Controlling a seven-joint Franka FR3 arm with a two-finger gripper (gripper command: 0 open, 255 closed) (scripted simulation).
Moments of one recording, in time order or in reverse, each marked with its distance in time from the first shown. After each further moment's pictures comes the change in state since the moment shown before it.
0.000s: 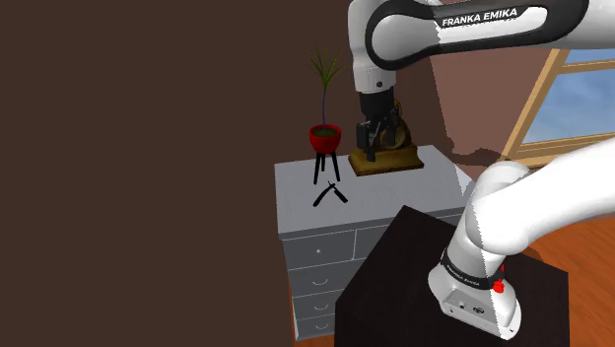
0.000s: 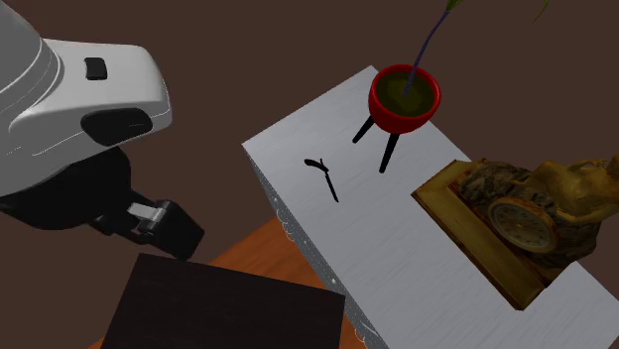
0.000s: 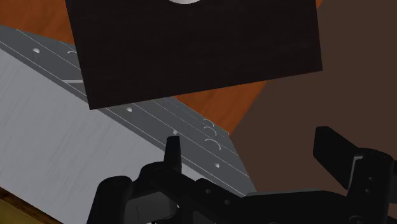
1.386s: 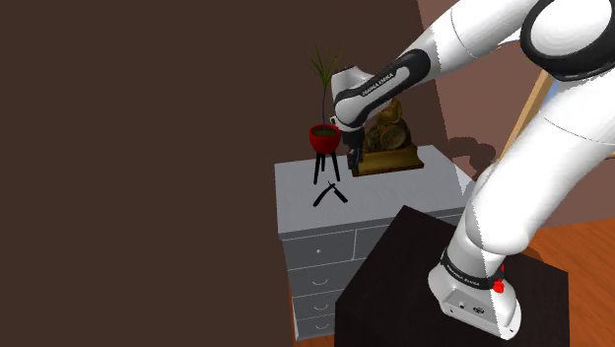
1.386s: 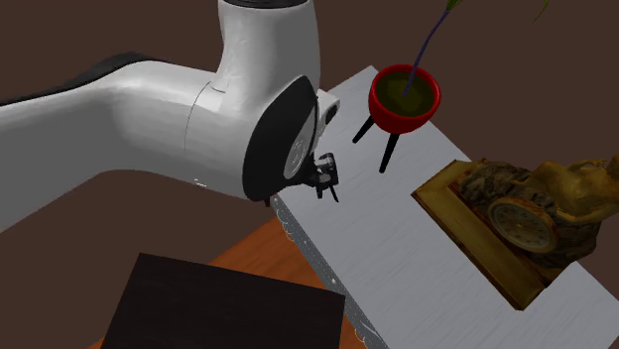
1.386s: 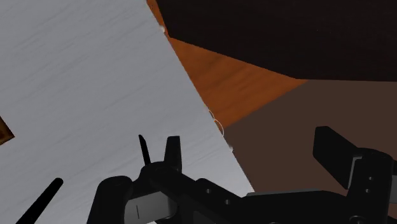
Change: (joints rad) arm 0.007 0.541 -0.276 -0.011 -0.168 0.591 -0.638
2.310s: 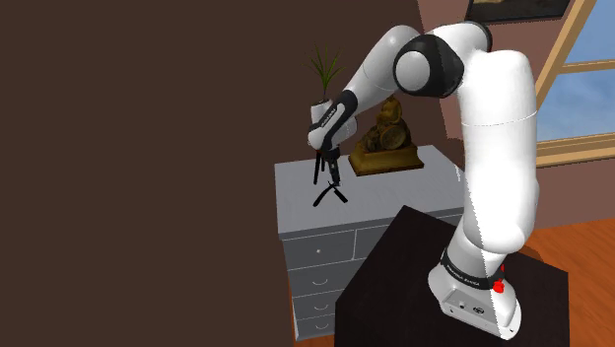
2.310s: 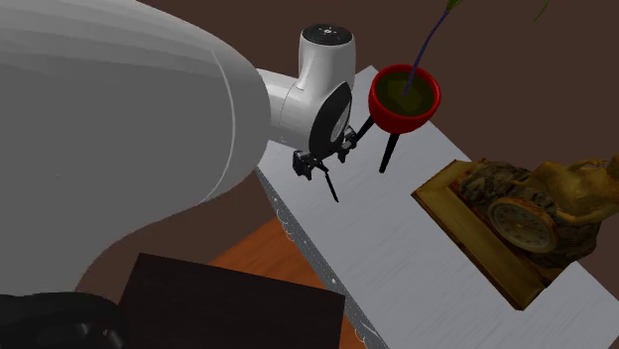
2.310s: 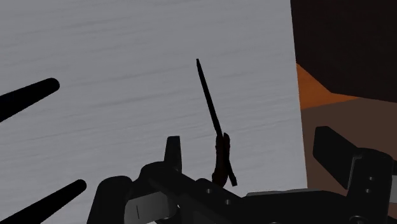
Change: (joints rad) arm -0.047 0.570 0.010 0.338 0.125 0.260 -0.457
